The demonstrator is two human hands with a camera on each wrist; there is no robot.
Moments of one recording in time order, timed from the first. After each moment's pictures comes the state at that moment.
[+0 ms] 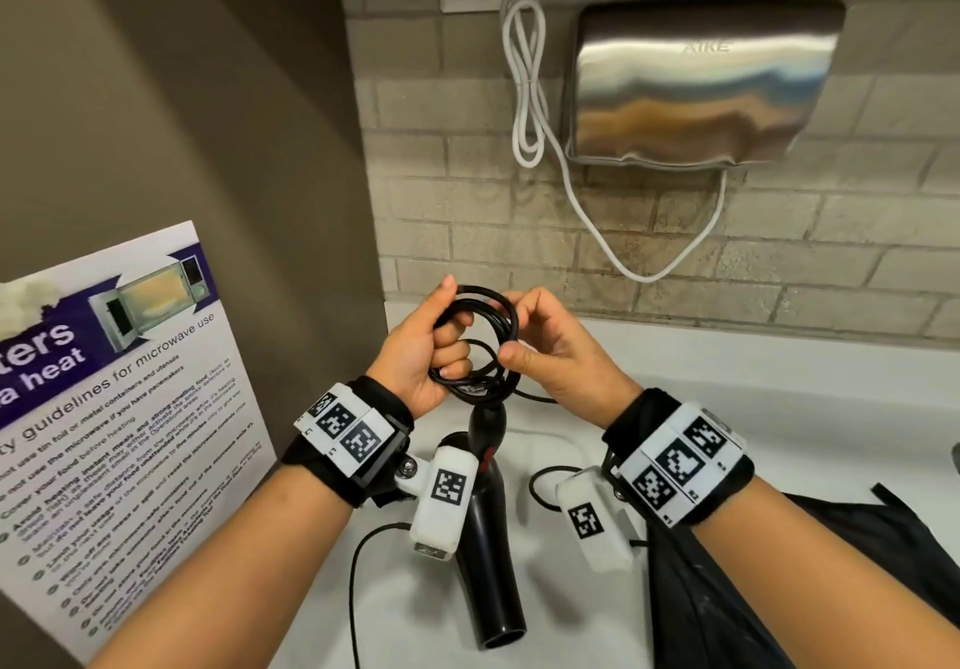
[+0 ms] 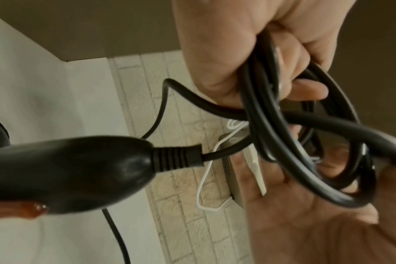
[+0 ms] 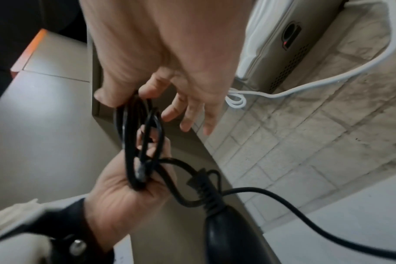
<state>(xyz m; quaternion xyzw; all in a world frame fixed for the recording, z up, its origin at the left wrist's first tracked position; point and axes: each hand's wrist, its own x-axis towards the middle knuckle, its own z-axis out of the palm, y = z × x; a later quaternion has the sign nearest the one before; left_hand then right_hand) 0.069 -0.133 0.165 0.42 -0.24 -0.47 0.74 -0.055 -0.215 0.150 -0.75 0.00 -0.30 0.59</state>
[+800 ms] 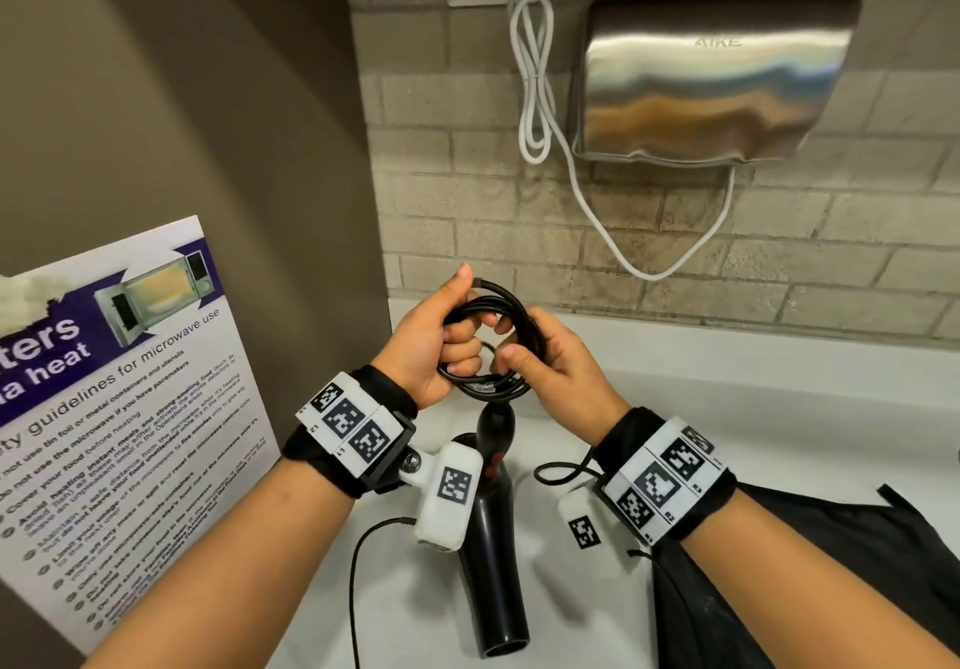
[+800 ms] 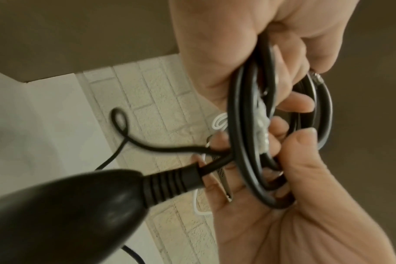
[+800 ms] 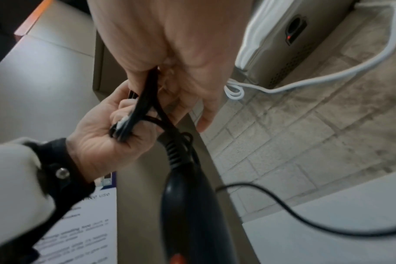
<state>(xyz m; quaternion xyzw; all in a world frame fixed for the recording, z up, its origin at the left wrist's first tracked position) 0.070 -0.131 0.173 0.44 -0.33 -0.48 0.68 -0.047 -0.216 0.128 -0.76 0.03 -0.36 0.54</state>
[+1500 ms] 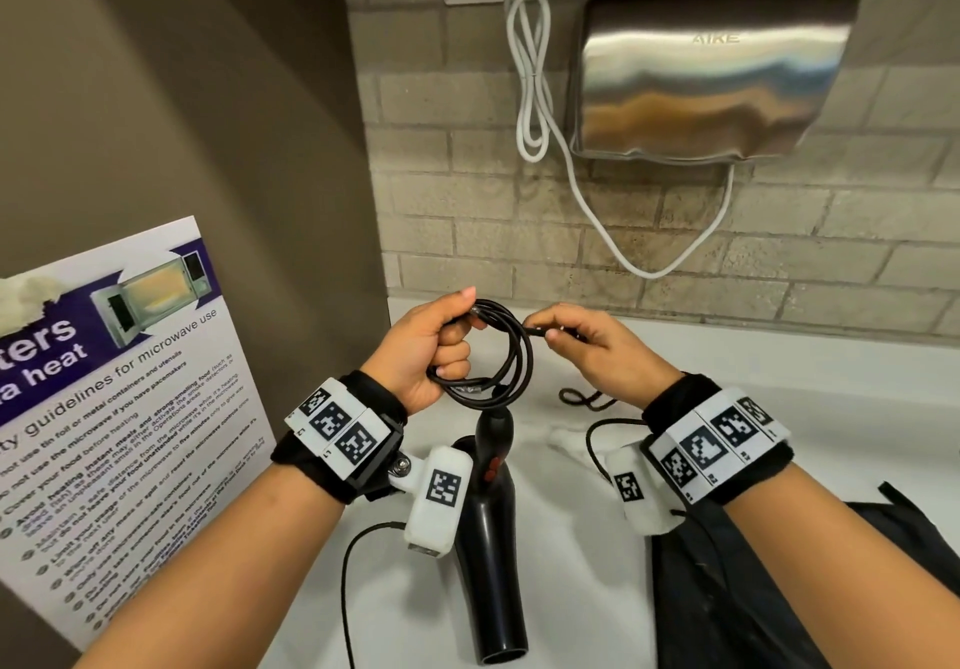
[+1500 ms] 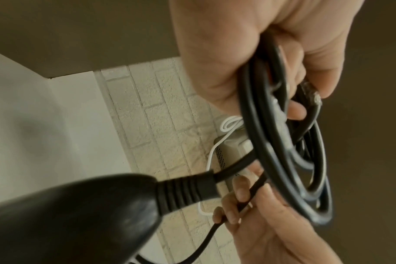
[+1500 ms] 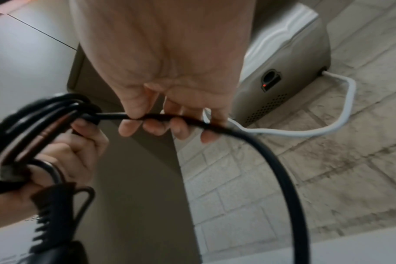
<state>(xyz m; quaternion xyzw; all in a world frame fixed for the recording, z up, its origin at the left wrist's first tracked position) 0.071 -0.128 0.169 0.47 -0.30 -0.47 0.69 -0.073 -0.254 0.147 -0.86 0.12 -0.26 0.42</state>
